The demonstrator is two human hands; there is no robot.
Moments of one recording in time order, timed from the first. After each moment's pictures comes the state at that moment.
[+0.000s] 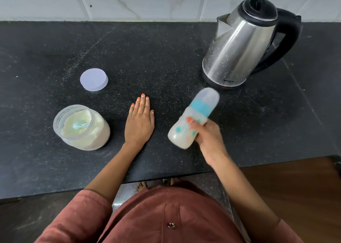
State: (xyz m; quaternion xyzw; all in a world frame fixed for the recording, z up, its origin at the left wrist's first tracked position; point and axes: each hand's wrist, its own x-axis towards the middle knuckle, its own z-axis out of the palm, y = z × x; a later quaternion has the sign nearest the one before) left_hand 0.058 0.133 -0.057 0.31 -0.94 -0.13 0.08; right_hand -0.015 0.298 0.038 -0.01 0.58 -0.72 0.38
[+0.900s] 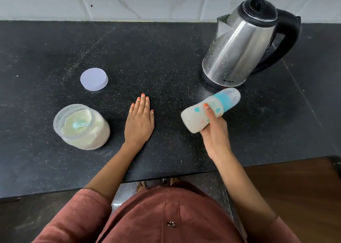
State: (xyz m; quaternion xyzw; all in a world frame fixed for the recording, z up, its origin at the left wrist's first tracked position) left_hand 0.058 0.133 -0.059 0.31 -0.94 -0.13 0.08; right_hand -0.030 0.298 0.039 0.06 0.53 -0.78 0.33
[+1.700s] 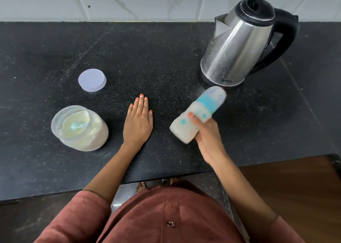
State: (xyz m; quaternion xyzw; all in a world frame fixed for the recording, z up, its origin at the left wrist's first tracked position) left_hand 0.058 0.132 -0.059 0.31 -0.94 -0.13 0.08; right_hand -0.021 0.295 0.033 -0.02 0.58 -0.73 0.35
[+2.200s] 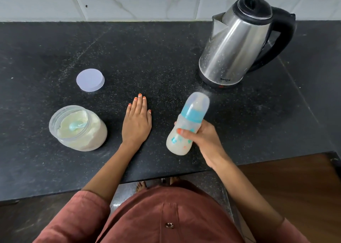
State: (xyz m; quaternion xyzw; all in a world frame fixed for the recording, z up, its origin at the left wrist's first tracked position) left_hand 0.057 0.132 -0.059 0.31 -0.94 -0.12 0.08; right_hand -0.018 0.309 0.022 -0.11 0.66 -0.64 0.38
